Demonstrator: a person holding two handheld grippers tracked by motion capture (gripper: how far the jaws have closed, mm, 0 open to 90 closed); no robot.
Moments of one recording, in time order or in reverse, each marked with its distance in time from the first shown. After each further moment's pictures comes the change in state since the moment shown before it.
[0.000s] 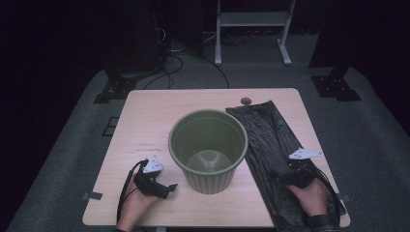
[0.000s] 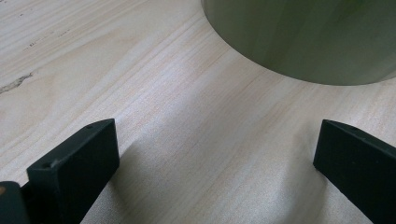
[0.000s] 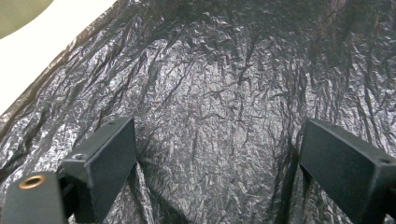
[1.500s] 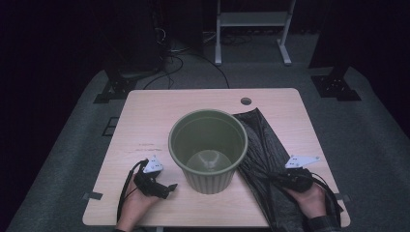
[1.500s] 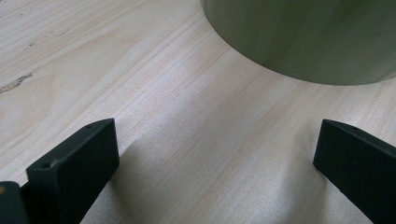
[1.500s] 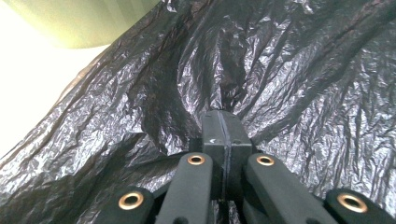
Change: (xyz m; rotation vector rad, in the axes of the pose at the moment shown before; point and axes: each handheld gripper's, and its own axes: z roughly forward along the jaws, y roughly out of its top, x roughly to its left) left arm 0.000 0.000 0.000 0.000 -0.001 0.000; right arm 0.023 -0.004 -0.009 -0.024 0.267 -0.104
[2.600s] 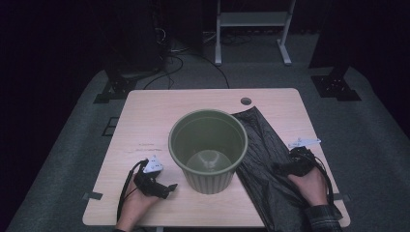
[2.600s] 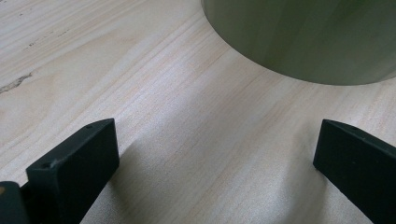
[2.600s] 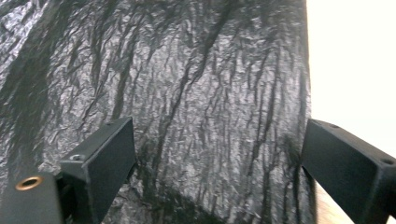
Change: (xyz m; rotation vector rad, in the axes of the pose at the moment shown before) left arm 0.000 0.000 0.000 0.000 0.000 -0.001; right arm -0.051 0.021 0.007 0.108 -0.286 0.170
